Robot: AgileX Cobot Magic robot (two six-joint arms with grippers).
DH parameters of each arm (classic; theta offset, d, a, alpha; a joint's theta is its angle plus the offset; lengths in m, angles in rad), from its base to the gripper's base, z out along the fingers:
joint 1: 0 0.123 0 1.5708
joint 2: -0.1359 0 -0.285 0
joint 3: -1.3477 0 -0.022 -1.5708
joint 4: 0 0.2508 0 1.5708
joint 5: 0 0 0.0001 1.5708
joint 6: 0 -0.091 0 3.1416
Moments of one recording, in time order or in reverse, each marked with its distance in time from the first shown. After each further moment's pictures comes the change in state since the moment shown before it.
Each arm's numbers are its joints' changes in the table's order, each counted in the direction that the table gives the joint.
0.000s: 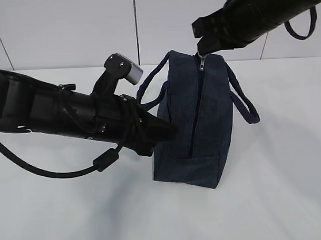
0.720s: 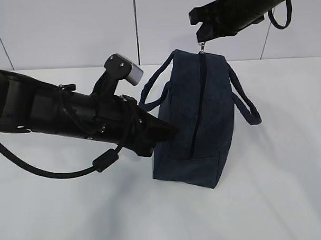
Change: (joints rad) left arm 0.000 0.000 0.000 0.006 0.001 0.000; right arm -0.079 -0.248 0.284 0.000 -0.034 -0.002
